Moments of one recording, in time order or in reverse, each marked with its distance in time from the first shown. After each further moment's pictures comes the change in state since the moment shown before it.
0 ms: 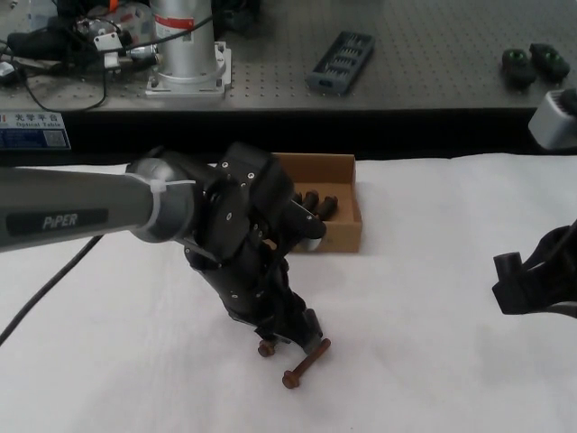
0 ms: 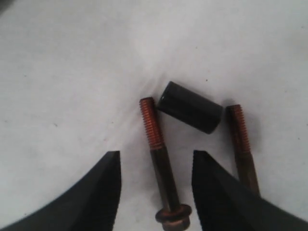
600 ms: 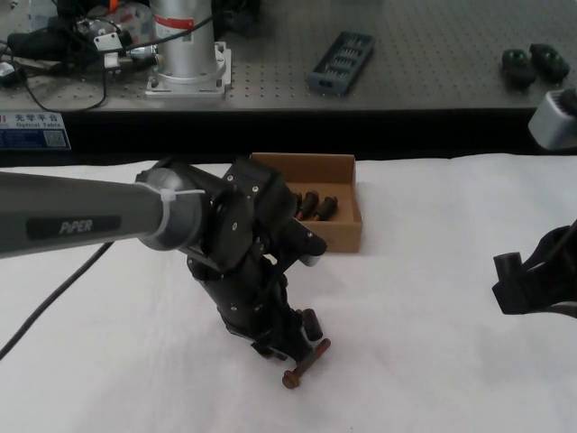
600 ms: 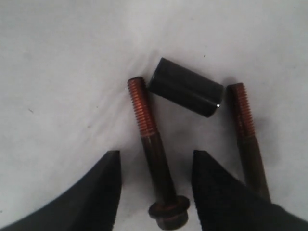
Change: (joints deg) left arm 0.0 2.0 0.0 1.8 0.0 1.3; right arm 0.0 0.0 0.0 0.0 0.0 0.0
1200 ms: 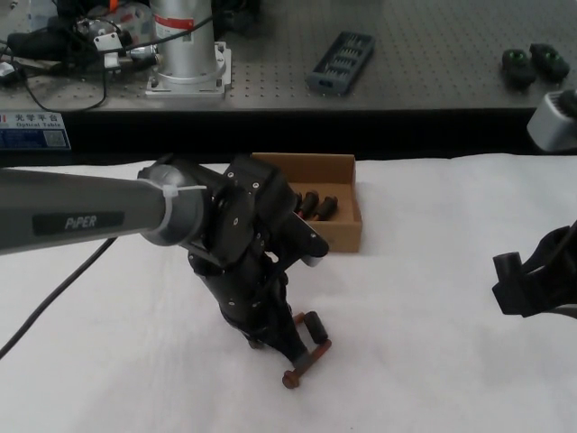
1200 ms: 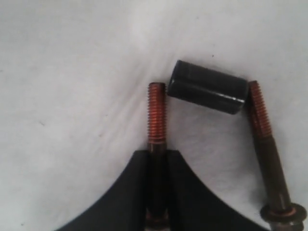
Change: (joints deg) left arm 0.0 0.8 -1.6 1.0 -0.9 5.6; right arm 0.0 0.0 0.0 0.0 0.0 -1.3
